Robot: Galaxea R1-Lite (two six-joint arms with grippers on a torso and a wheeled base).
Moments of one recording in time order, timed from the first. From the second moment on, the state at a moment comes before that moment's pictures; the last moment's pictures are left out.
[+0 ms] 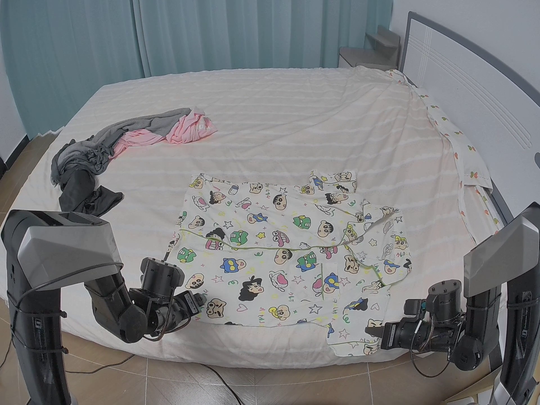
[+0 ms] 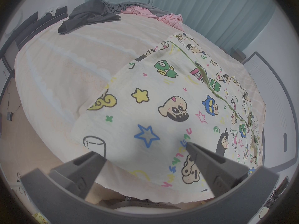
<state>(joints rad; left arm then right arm) -0.33 2.28 -0.62 -0.83 0.16 -0.74 0.35 2.34 -0.14 -1.55 0.30 0.44</state>
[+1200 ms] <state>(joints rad) -0.36 2.10 -0.39 -0.84 0.16 -0.74 0.35 2.28 -0.02 -1.55 0.31 0.44</state>
